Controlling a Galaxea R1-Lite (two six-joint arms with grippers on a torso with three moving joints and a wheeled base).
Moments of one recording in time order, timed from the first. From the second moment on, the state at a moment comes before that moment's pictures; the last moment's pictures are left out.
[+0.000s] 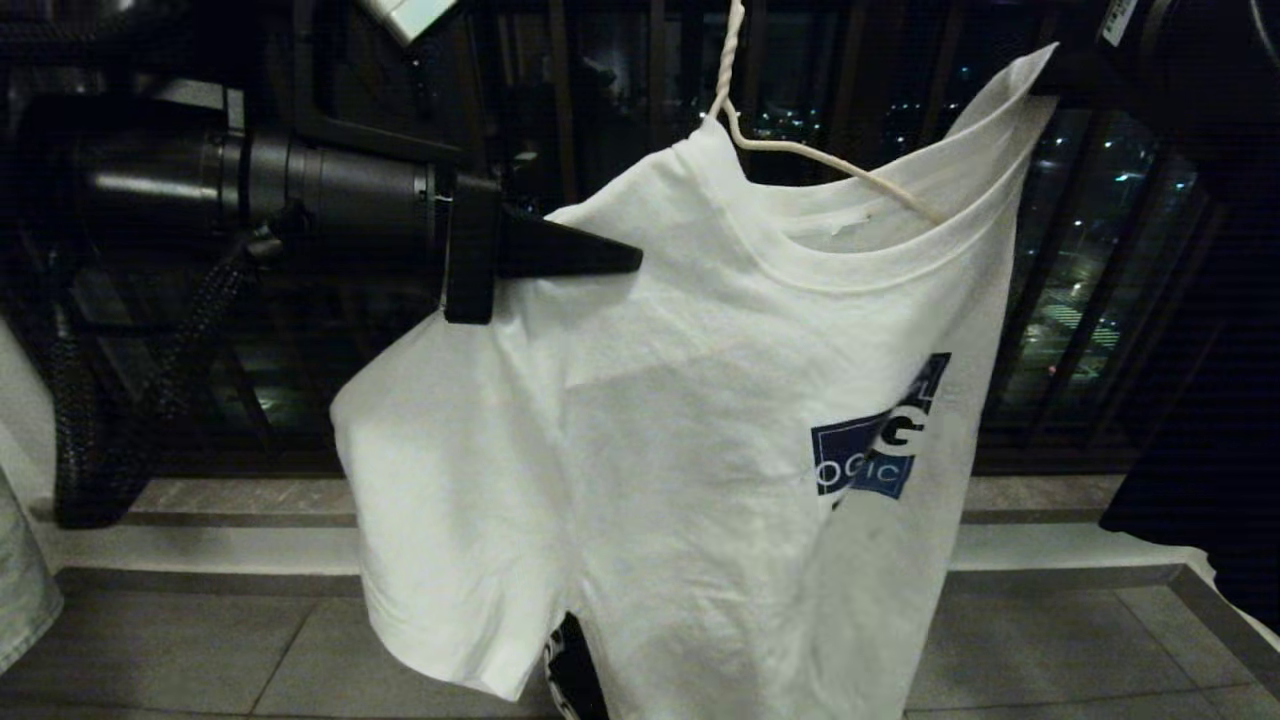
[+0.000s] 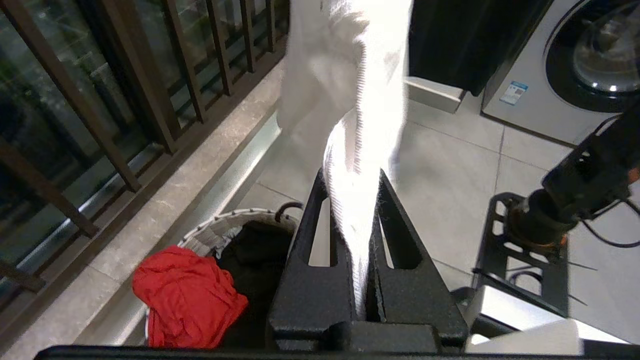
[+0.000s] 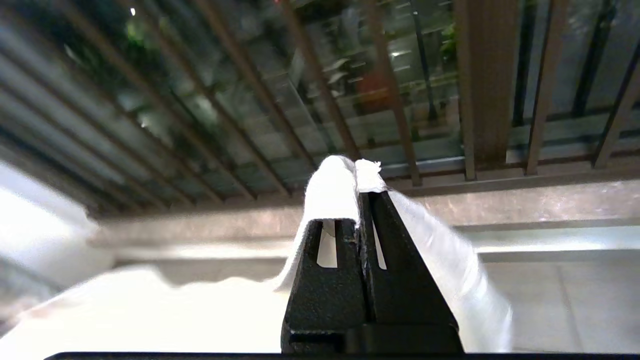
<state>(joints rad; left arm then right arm) -0.53 1.55 -1.53 0.19 -0.65 0.10 0.51 1.57 -1.92 0.52 -0.27 0.45</state>
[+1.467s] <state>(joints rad) -0.62 1.55 -0.91 -0.92 -0.22 0.07 0.75 1.81 -1.97 0.01 -0.79 0.37</state>
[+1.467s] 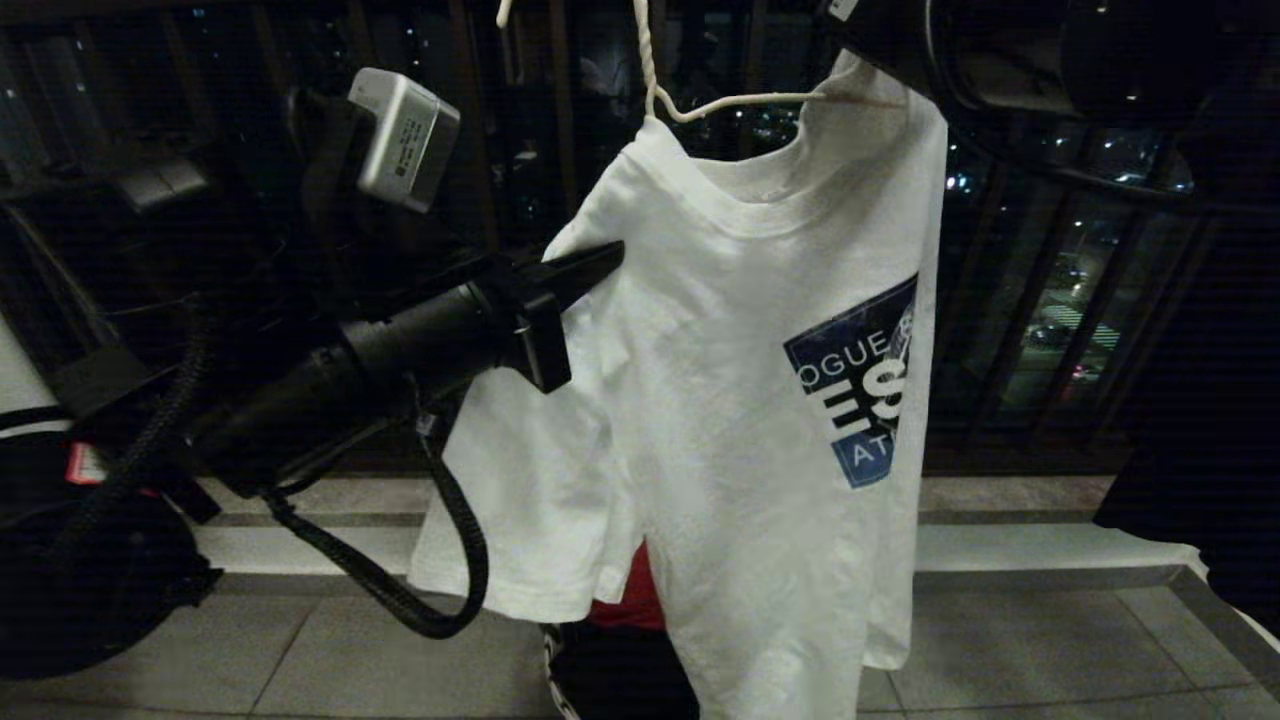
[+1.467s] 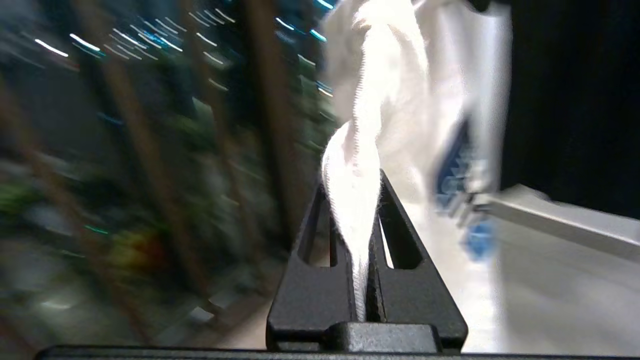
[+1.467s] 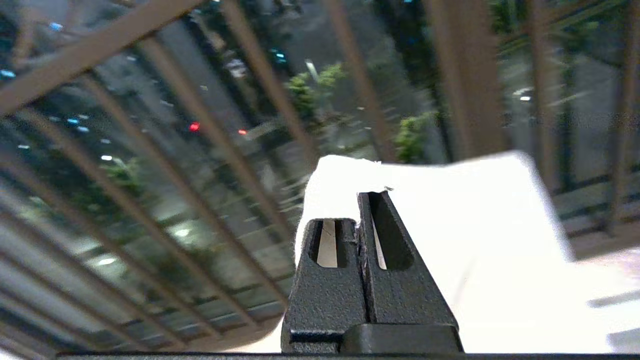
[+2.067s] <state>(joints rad) -0.67 1.71 -0.93 -1.12 -0.07 0.16 0.87 1.80 -1.97 -0.15 -0.82 0.28</state>
